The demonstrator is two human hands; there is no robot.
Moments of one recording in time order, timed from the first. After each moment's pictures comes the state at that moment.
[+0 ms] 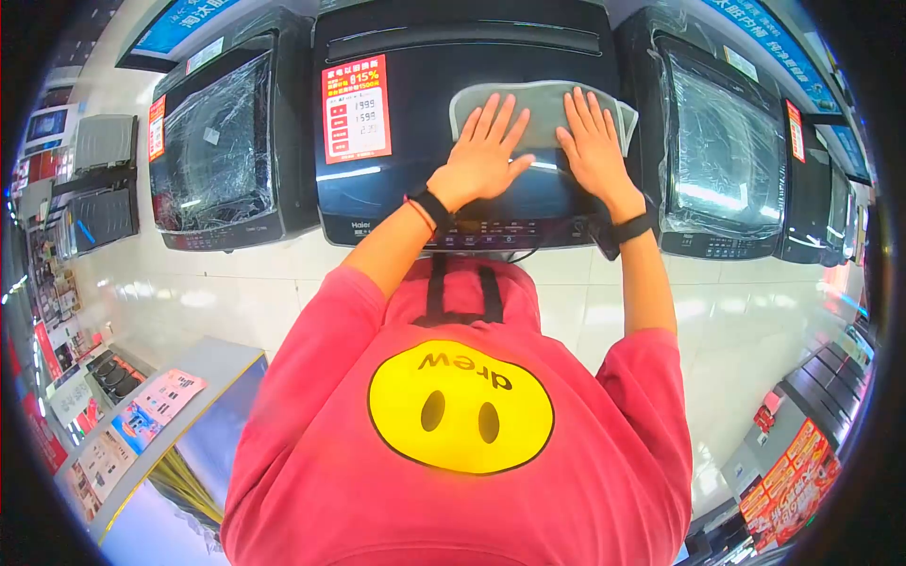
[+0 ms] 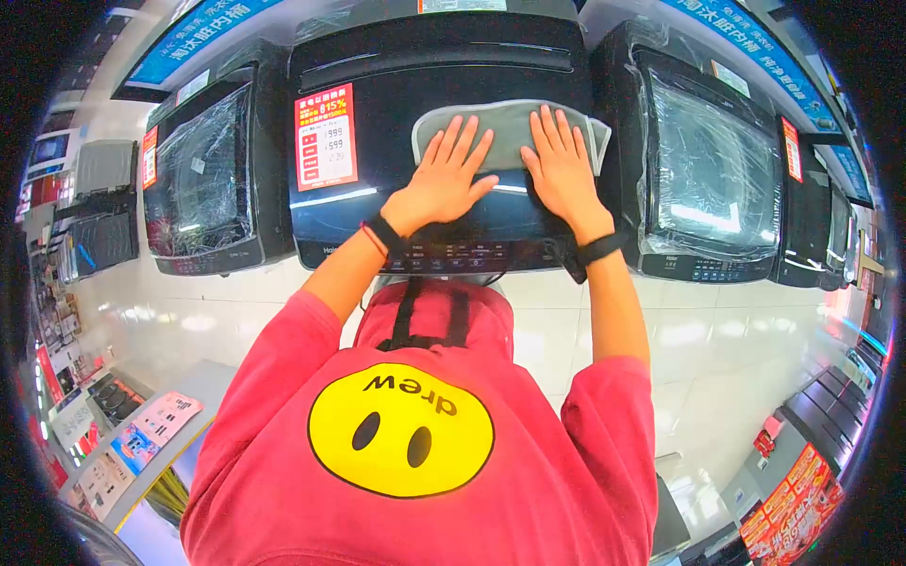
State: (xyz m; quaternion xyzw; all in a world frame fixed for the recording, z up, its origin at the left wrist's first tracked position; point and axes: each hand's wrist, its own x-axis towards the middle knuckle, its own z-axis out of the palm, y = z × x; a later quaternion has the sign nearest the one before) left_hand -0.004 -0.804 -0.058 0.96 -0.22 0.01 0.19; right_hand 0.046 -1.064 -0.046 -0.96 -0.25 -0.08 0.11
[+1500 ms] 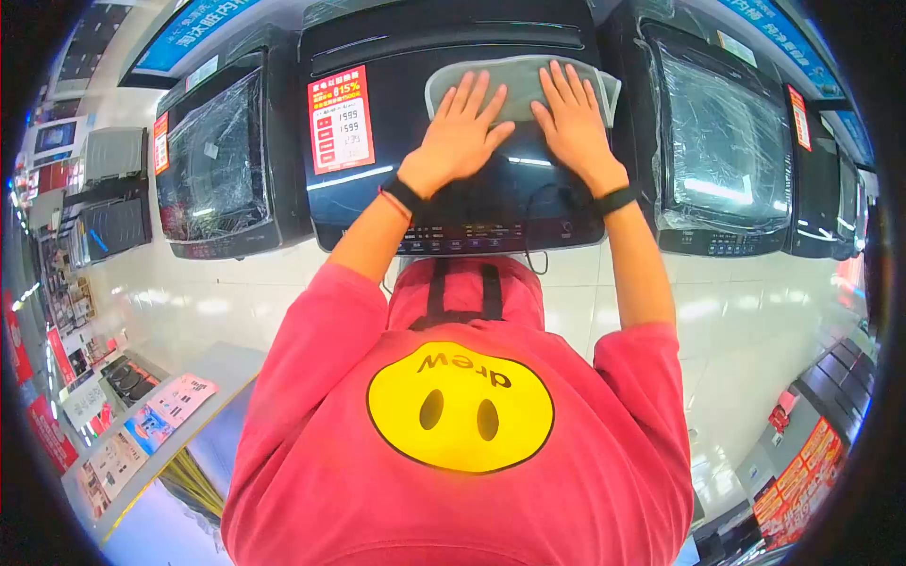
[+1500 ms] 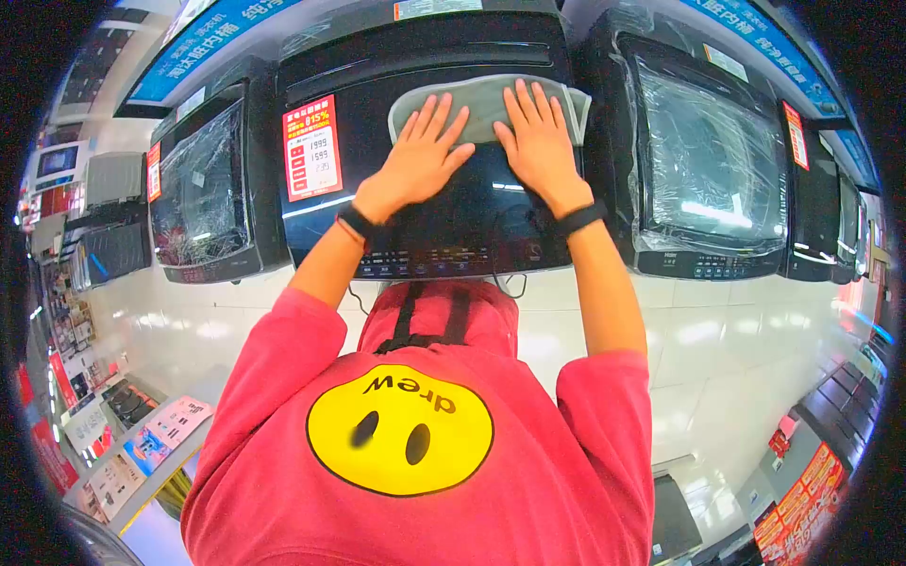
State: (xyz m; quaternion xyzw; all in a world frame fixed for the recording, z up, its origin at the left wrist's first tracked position) left_hand 0.033 -0.797 -0.045 0.96 -0.22 0.04 0.16; right_hand 0.078 -1.050 -0.049 -0.94 -0.26 -0.16 0.14
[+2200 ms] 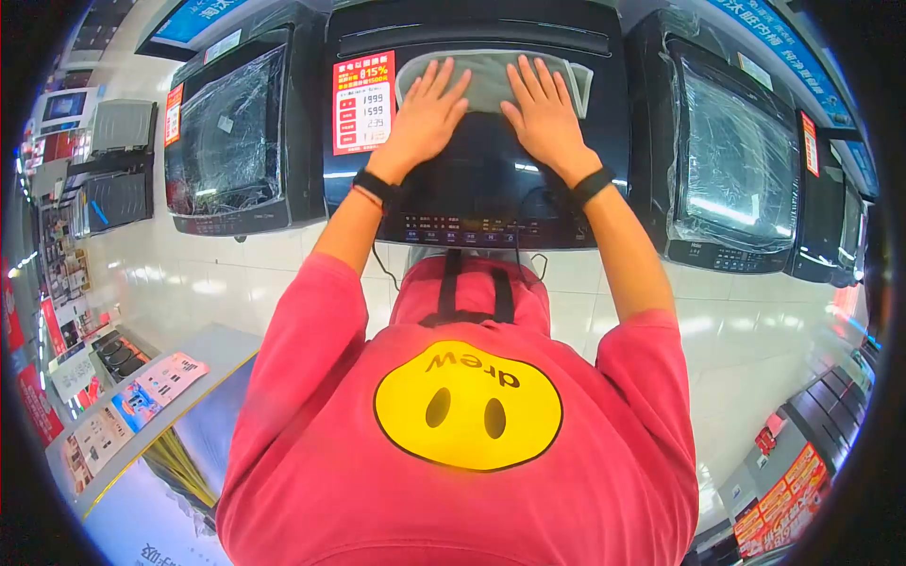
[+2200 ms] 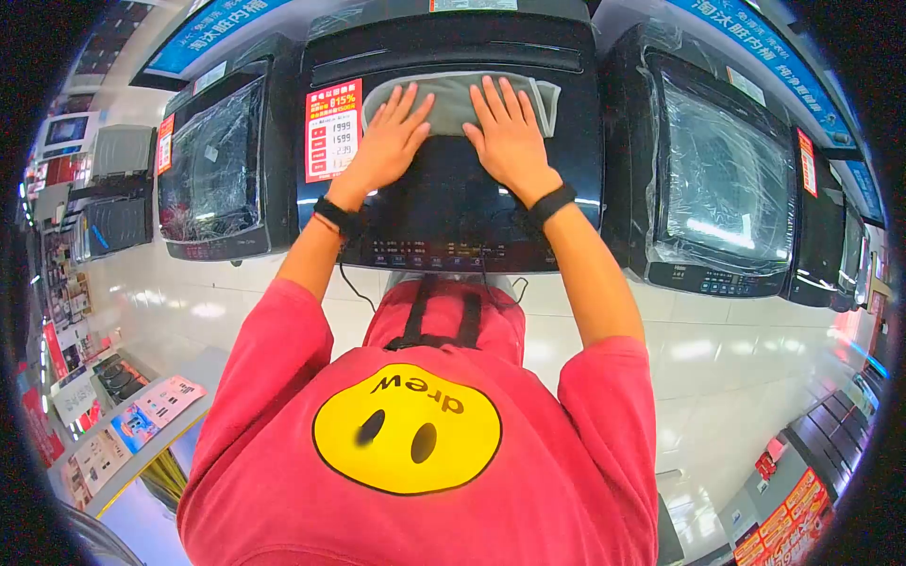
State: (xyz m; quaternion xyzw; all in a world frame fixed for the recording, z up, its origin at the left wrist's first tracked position) left_hand 0.029 -0.709 -0.042 0.96 -0.16 0.05 0.20; right_hand 0.074 -0.971 -0.052 -0.92 -0.31 -0.17 0.14
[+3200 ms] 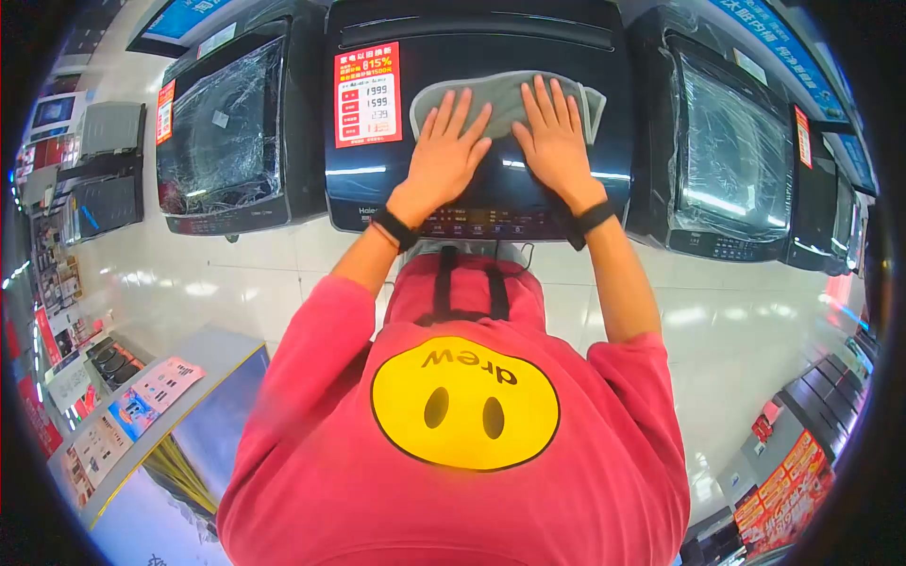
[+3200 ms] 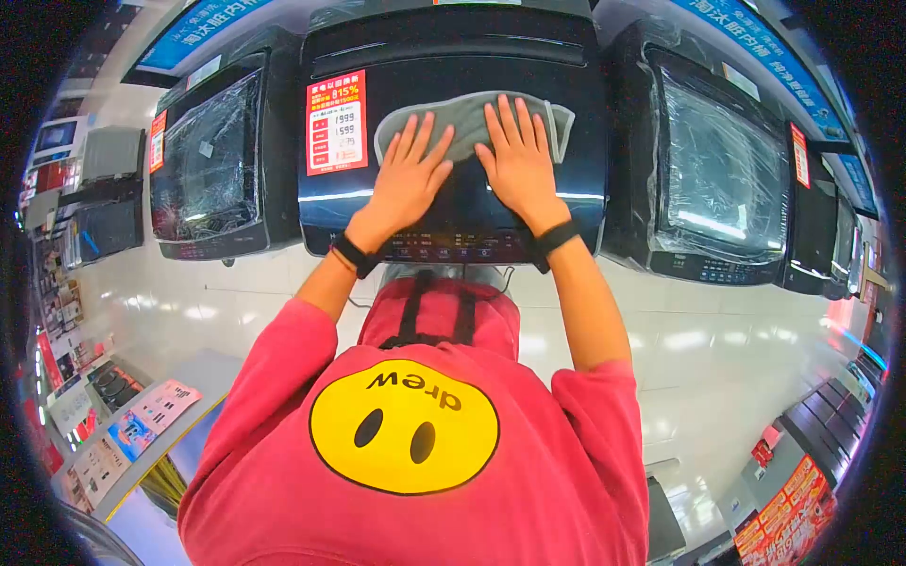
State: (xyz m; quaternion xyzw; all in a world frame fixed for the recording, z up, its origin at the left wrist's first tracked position) left_hand -0.044 -0.745 -0.036 0.97 -0.16 0.07 0.18; right_hand 0.018 -0.981 -0.046 -0.93 -0.28 -0.16 0.16
